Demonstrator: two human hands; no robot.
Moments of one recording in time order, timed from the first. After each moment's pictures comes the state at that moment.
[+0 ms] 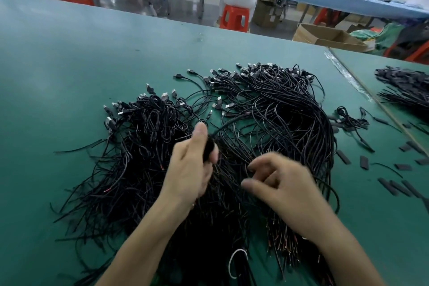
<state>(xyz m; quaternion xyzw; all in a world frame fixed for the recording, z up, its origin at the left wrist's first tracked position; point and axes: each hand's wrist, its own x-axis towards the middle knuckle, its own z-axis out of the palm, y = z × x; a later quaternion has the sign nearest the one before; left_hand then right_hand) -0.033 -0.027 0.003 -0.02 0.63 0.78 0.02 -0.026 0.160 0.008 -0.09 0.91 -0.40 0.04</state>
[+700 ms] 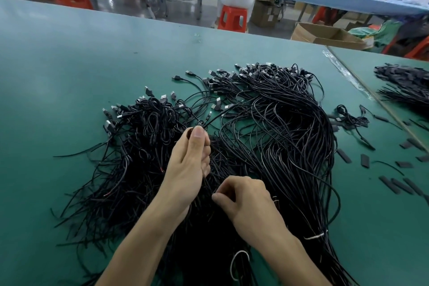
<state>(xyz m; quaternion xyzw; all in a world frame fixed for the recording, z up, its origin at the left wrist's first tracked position) -0.040 -0.029 -0.007 0.00 0.62 0.79 -0.04 -0.018 0.109 -0.028 -0.05 0.95 -0.30 0.06</state>
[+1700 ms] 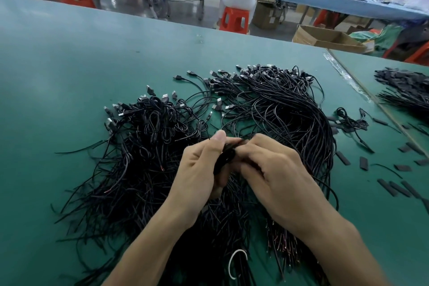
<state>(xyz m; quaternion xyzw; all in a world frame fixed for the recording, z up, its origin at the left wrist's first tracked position) -0.027 -0.017 0.001 0.05 0.60 0.80 0.00 -0.023 0.131 0.043 -0.26 0.92 -0.30 -0.08</state>
